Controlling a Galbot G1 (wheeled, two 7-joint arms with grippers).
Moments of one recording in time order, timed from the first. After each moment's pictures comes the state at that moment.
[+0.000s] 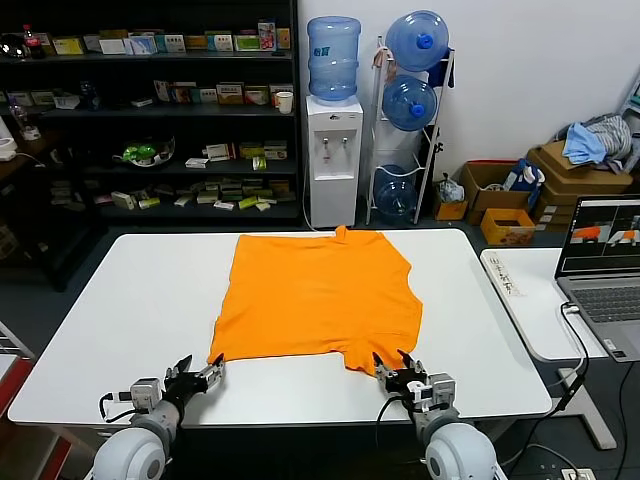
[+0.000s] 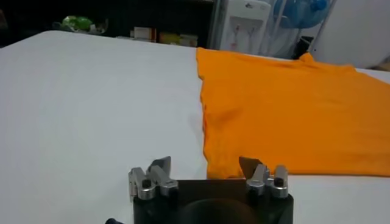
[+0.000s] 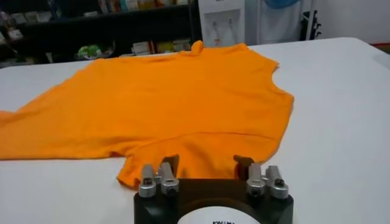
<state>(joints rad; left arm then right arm) 1.34 -1.01 -0.36 -1.80 -0.72 0.32 -0.23 -1.30 1.25 0.28 1.82 0.43 -0.43 0.12</state>
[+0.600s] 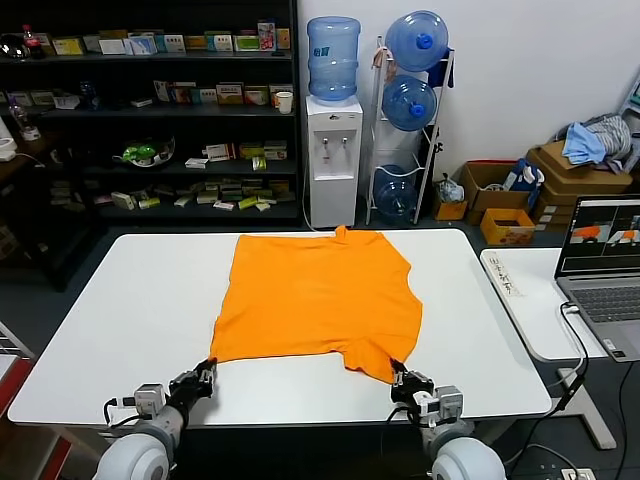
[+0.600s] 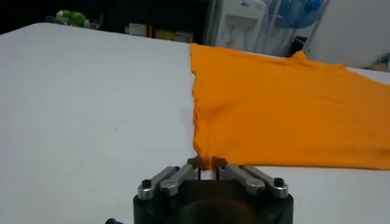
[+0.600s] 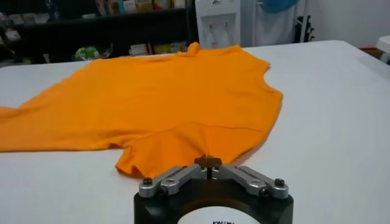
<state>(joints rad) 1.37 -1.02 -0.36 -1.82 -0.72 0.30 -0.22 -1.39 1.23 0.33 1.90 0.43 -0.37 0.13</state>
